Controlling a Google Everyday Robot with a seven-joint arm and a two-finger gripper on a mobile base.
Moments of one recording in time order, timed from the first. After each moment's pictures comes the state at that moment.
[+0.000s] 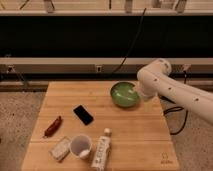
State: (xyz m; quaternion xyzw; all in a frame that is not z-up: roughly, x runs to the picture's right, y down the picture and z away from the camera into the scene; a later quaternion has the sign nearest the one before) arm 0.196 0.071 0.777 -0.23 -0.03 -0.16 0.96
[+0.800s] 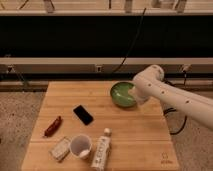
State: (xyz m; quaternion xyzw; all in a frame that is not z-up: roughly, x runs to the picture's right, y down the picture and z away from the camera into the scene) arm 0.178 0.088 0.815 -0.23 -0.06 -0.21 0.95
